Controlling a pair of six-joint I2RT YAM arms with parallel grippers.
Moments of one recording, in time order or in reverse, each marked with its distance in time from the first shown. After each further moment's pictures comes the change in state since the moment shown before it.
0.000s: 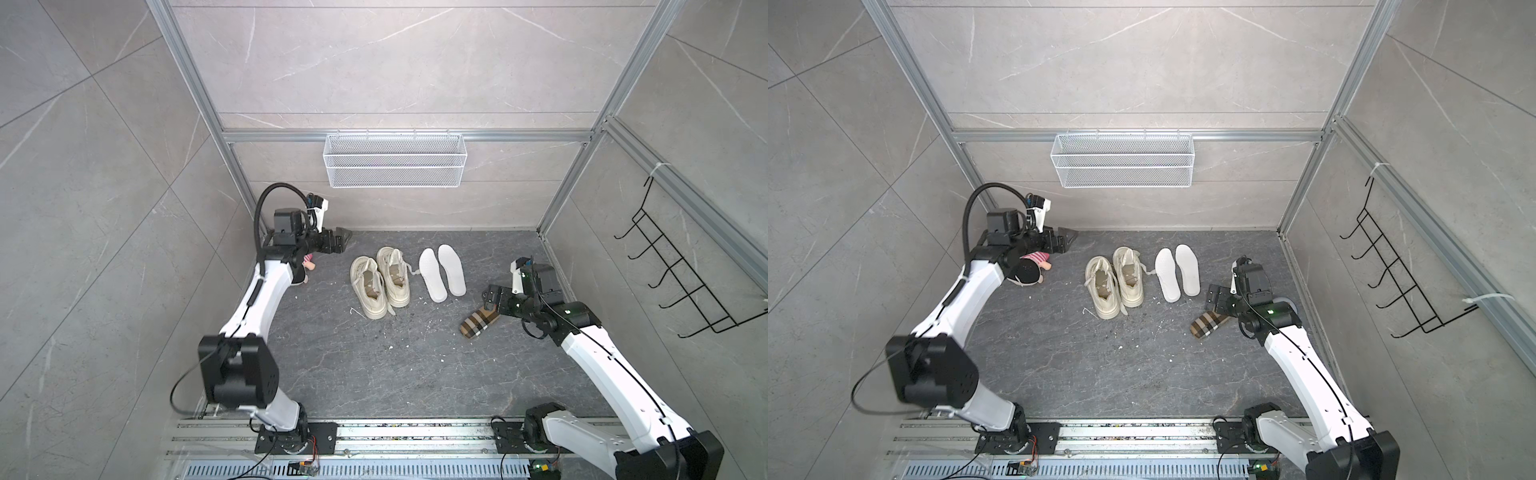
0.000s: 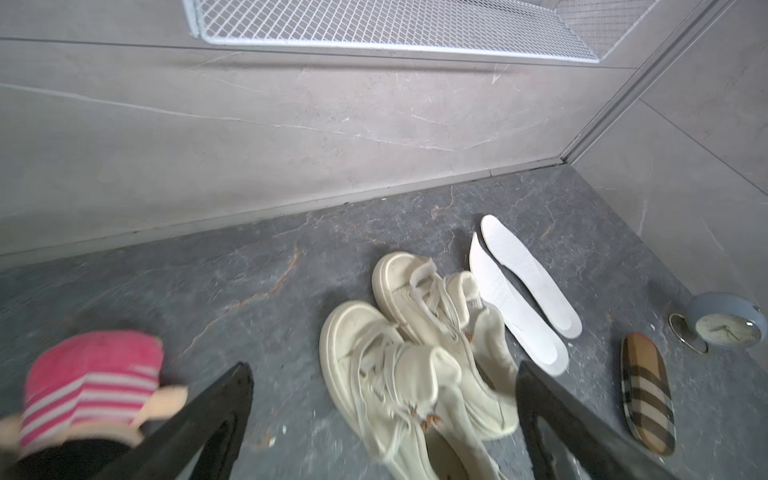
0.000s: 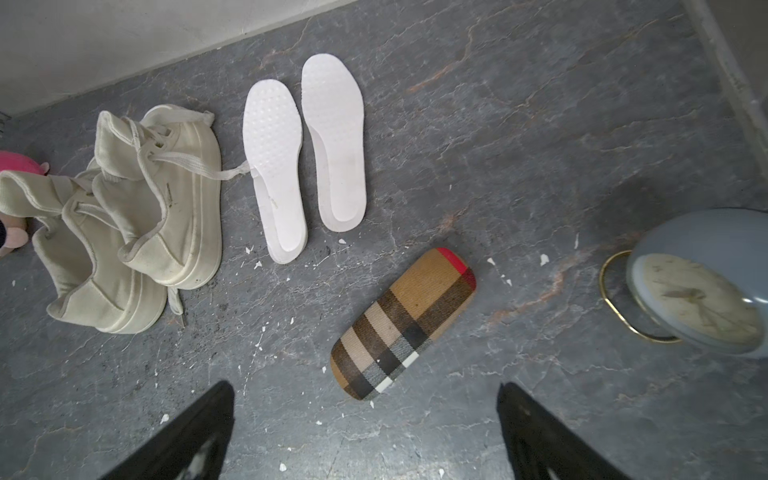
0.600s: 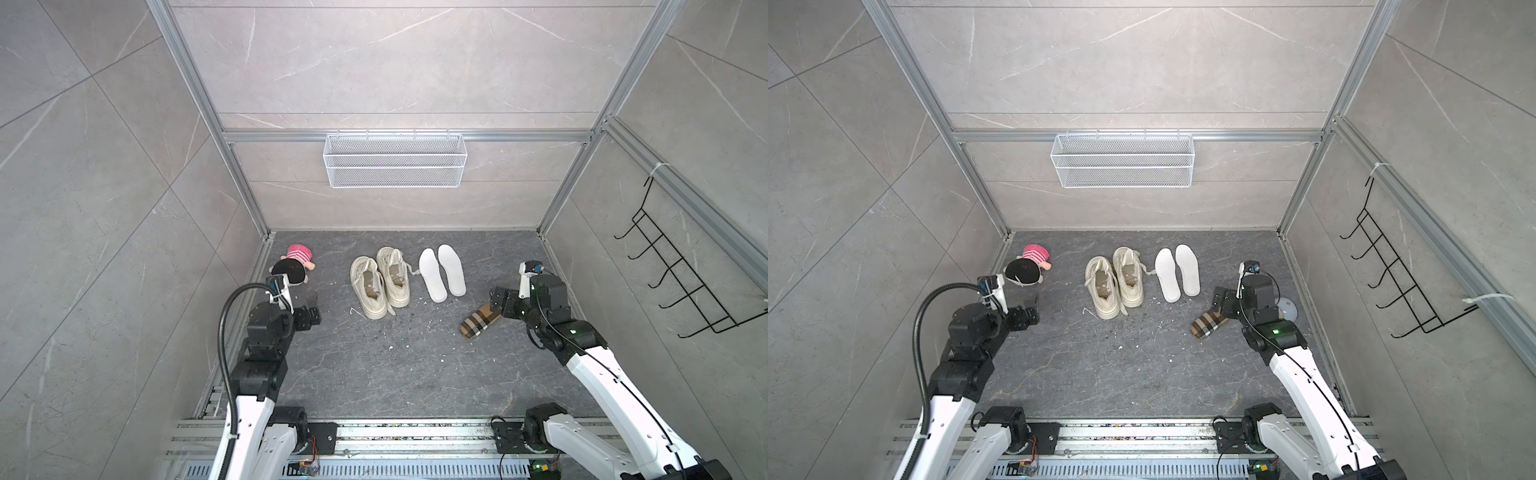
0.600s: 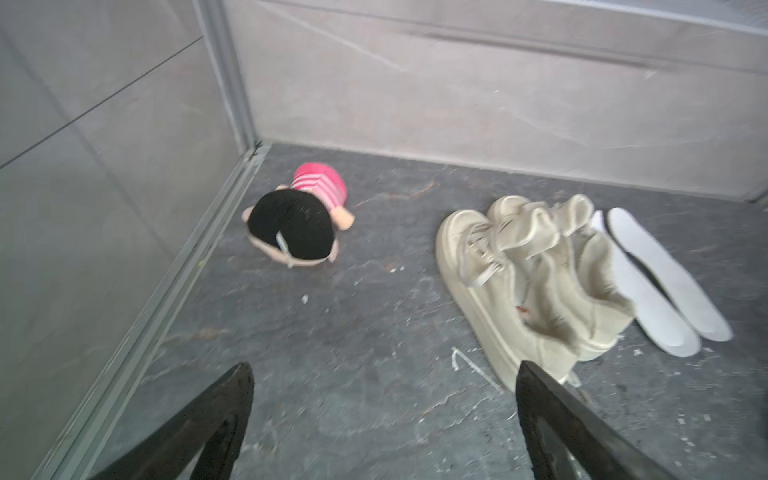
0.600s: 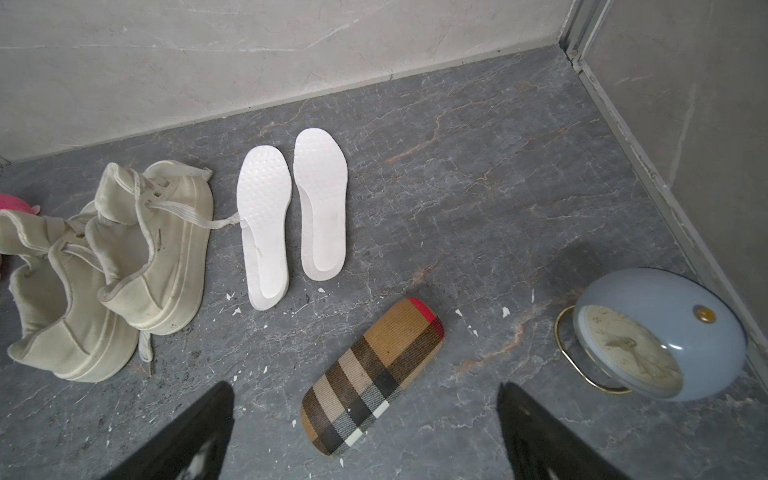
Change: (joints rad) left arm 0.000 -0.902 -0.729 -0.090 -0.533 -0.111; right arm -0.013 -0.130 -0.174 0.222 0.072 -0.079
